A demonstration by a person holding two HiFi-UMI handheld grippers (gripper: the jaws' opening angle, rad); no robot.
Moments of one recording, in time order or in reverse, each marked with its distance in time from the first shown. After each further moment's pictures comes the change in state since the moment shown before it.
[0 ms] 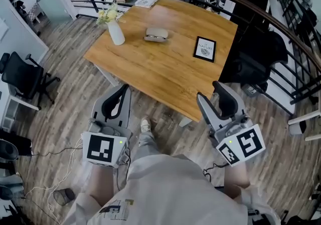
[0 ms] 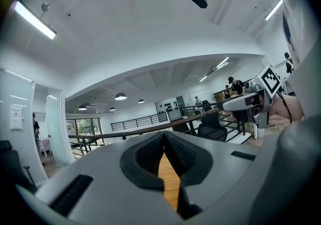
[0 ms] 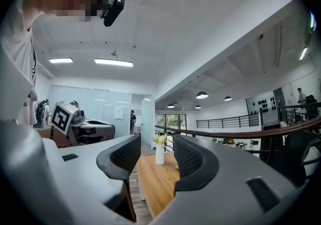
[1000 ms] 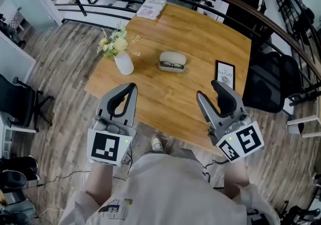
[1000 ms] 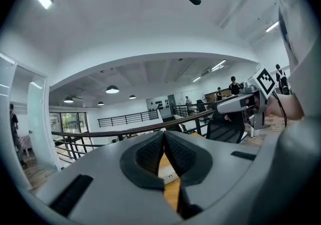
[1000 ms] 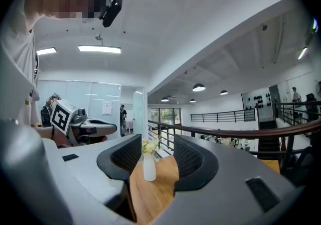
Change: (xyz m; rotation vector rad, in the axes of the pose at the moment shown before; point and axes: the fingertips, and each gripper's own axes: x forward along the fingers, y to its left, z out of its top) left arm 0.220 0.276 -0.078 -0.096 0.066 -0.161; right arm 0.359 -0.050 -0.001 0.019 0.089 -0.078
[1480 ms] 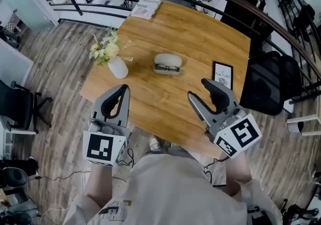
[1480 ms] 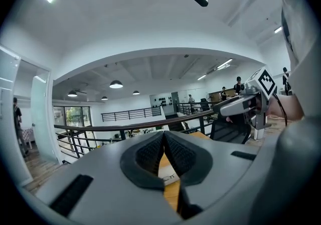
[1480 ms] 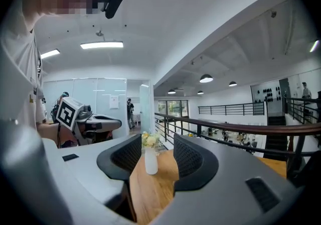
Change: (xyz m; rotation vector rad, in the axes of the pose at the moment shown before) left arm 0.043 0.018 -0.013 -0.002 -0.001 0.039; right arm 0.036 -0.033 -0.017 0.003 0.093 0.110
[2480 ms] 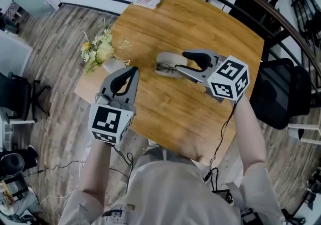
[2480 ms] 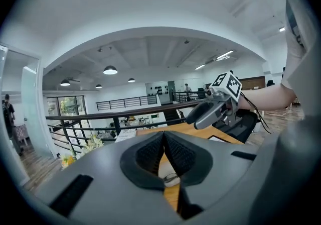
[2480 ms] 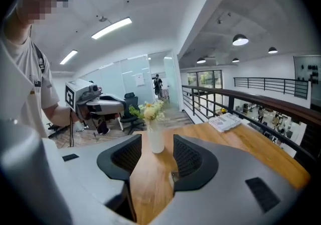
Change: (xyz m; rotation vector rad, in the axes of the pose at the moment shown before) left arm 0.145 0.029 -0.083 -0.022 0.143 -0.085; right arm 0.179 -0.104 -0.104 -0.005 0.324 0.410
